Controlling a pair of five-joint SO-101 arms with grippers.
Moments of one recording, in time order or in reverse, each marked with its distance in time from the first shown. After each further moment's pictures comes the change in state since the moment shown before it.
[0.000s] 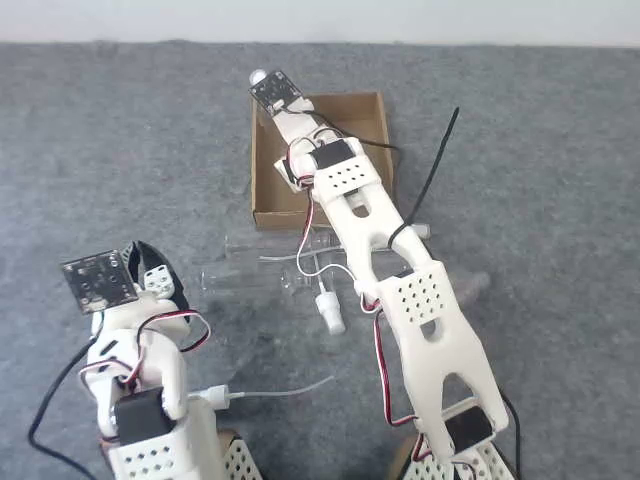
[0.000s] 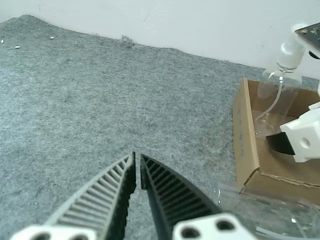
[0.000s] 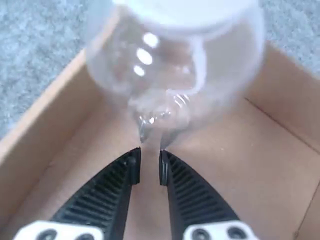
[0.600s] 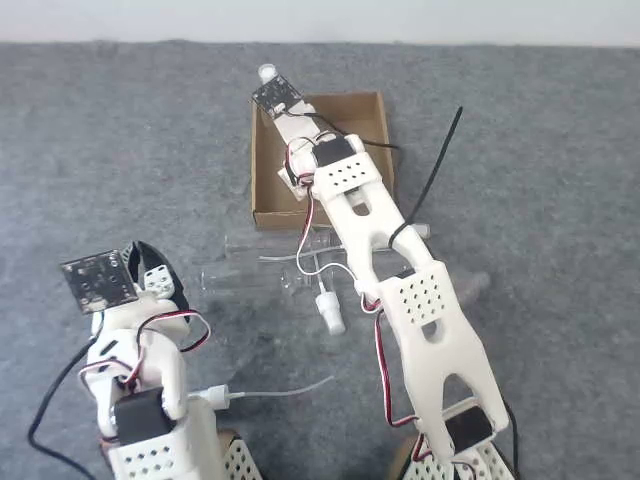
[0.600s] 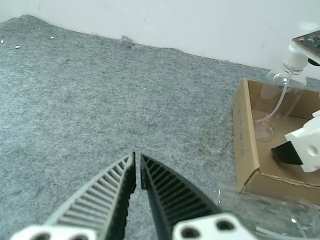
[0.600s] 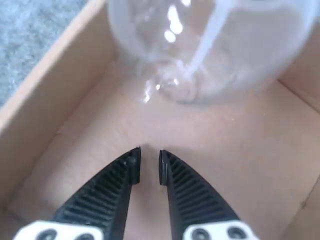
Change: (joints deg) left arm 0.0 0.0 0.0 0.0 0.0; right arm -0.1 -2.0 0.0 8.9 -0.1
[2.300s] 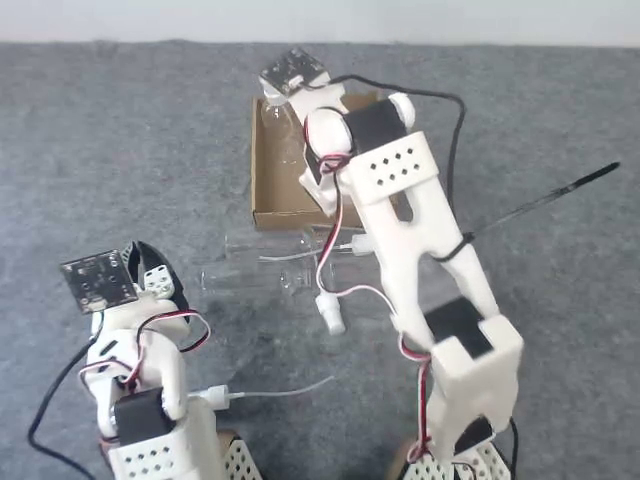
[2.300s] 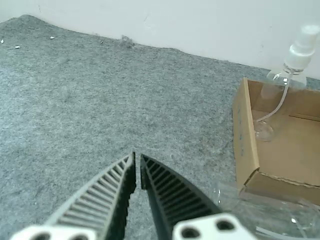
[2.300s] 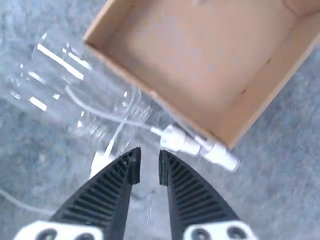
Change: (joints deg) left arm 0.0 0.0 0.0 0.0 0.0; right arm -0.7 -43.0 17.4 38.2 0.1
